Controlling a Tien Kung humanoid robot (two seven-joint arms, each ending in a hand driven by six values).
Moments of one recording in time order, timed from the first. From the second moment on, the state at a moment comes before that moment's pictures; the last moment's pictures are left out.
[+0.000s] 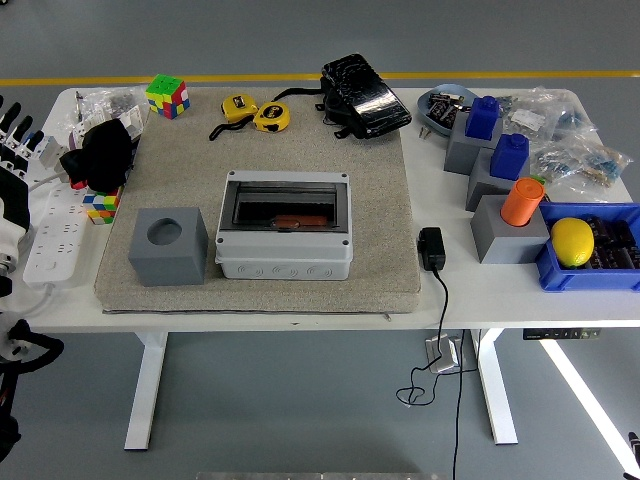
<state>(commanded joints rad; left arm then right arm) -0.16 0.17 -1.60 -1.22 0.82 0.00 -0.36 0.18 -0.12 1.56 0.18 -1.10 -0.19 -0.13</state>
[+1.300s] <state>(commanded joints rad) -0.16 0.18 -1.68 -1.31 1.20 0.11 -0.03 0.18 -0.11 1.57 0.18 -1.10 -0.19 -0.13</state>
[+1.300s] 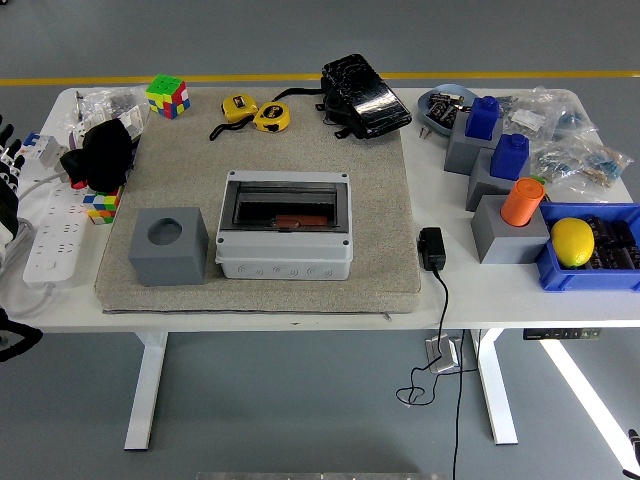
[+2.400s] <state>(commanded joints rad) -0.14 0.18 -1.64 -1.28 1.32 0.14 -0.12 0.18 -0.12 1.56 0.18 -1.10 -0.19 -0.13</state>
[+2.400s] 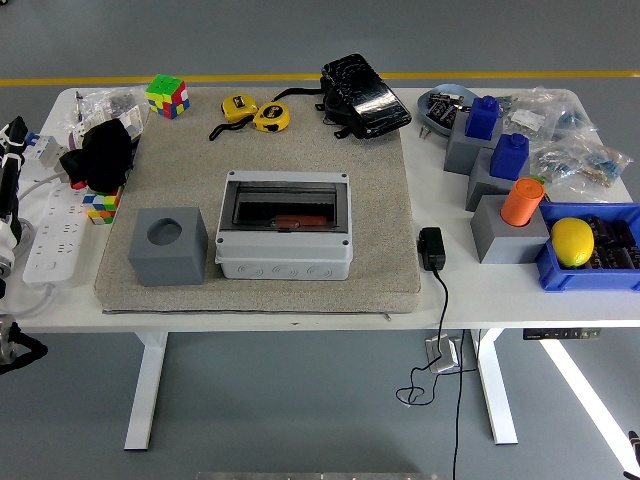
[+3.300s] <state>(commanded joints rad) -0.14 0.17 -1.65 -1.28 1.32 0.13 -0.13 0.18 -0.11 1.57 0.18 -1.10 -0.19 -0.13</state>
